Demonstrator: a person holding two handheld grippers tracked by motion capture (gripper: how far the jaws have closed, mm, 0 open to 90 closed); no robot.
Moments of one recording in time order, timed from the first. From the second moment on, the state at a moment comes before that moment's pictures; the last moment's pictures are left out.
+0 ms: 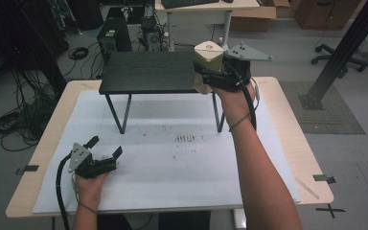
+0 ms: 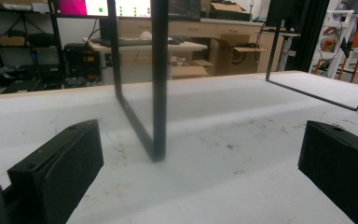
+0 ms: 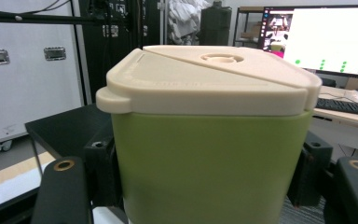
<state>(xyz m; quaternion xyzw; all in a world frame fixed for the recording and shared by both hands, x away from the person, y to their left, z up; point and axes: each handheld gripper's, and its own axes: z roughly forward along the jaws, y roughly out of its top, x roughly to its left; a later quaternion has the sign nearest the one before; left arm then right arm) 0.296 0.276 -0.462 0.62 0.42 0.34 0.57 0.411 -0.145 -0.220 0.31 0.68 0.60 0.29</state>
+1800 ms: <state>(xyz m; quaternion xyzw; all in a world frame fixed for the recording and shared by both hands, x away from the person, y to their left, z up) 0.297 0.276 -0.462 0.62 0.41 0.34 0.58 0.456 -0.140 -0.229 0.32 0.67 0.60 0.28</state>
